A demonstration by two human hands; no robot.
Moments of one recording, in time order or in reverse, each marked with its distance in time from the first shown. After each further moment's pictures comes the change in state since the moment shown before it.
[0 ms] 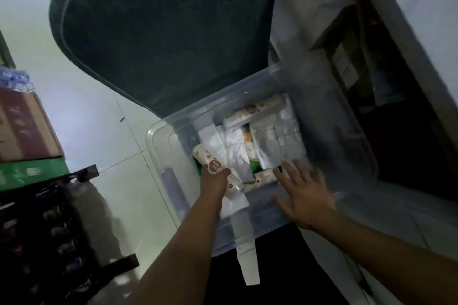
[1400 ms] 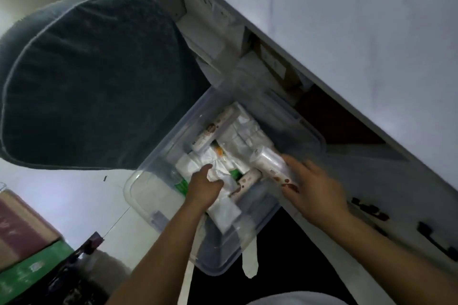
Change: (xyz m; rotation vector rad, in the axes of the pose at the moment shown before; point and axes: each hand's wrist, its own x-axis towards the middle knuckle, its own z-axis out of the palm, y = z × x) left_hand -0.040 0.079 0.015 0.911 -0.281 0.366; right_hand -0.074 -0.010 -0.090 0.512 0.348 0.503
